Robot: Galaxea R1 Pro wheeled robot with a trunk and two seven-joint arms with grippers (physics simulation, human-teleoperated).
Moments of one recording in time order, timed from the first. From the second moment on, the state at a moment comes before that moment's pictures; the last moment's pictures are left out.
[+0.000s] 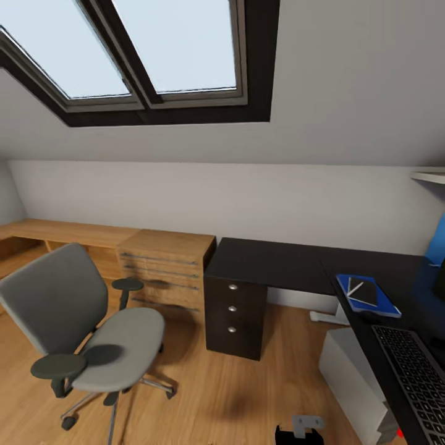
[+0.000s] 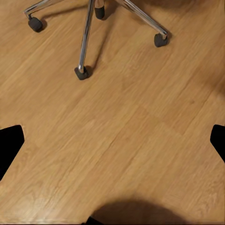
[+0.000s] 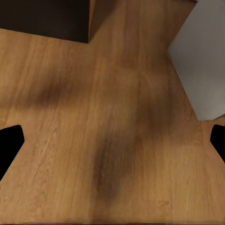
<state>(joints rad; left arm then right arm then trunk) -0.10 -0.04 -0.08 -0.44 0.34 -0.24 0.32 -0.47 0.11 0.45 0.02 -0.39 -0.35 -0.30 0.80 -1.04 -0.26</state>
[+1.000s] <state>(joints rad) -0.10 -0.04 -0.08 -0.39 0.34 -0.24 0.32 -0.47 0.07 0.44 0.01 -0.41 -0.43 -0.22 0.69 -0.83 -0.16</state>
